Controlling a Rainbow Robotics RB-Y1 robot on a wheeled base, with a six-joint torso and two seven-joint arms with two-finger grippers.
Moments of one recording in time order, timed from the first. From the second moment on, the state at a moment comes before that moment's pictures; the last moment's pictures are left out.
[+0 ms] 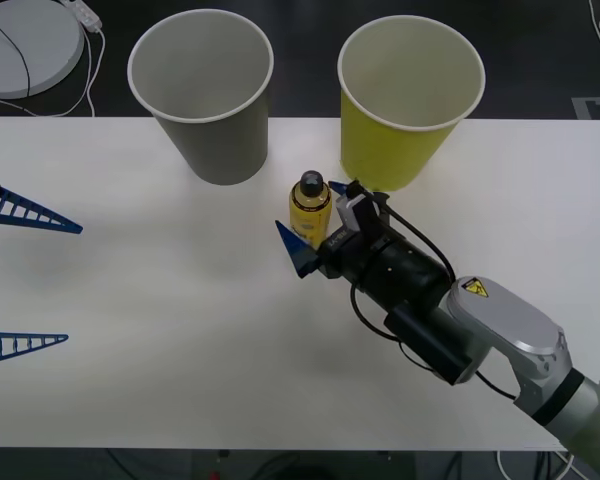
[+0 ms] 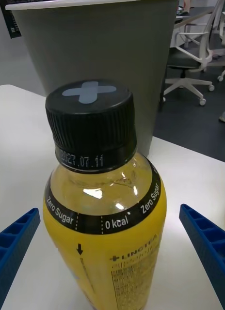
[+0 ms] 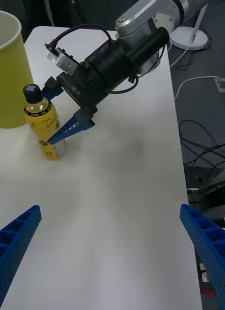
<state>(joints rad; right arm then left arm) -0.29 -0.51 0.69 -1.61 0.84 0.06 0.36 0.22 1.20 0.41 -2.03 -1.01 -1.34 0.16</state>
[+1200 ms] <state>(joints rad) -0.30 -0.53 0.69 -1.59 0.86 -0.01 0.32 0.22 1.20 0.41 -2.03 -1.01 -1.34 0.16</state>
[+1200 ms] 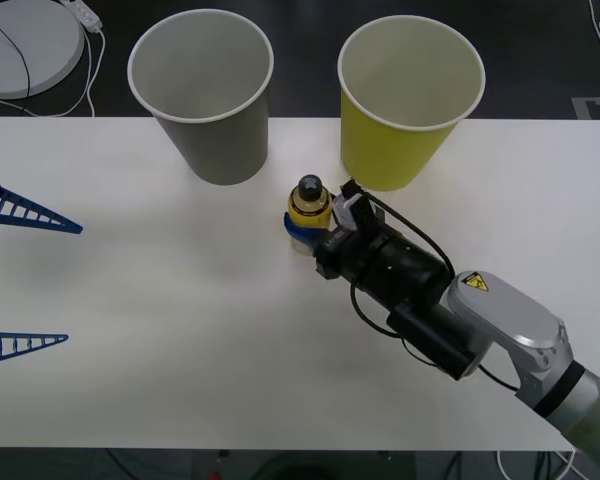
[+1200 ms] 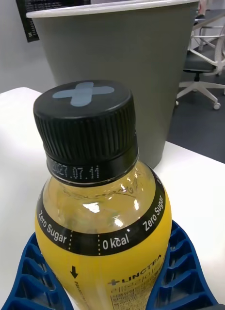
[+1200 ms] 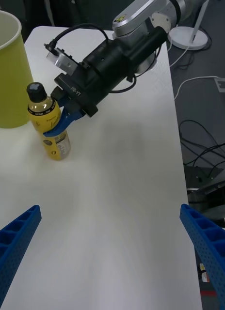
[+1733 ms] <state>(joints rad) -0.26 -0.59 0.60 -1.59 0.85 -0.22 0.31 0.22 1.20 0.41 -2.03 -1.01 -1.34 0.16</state>
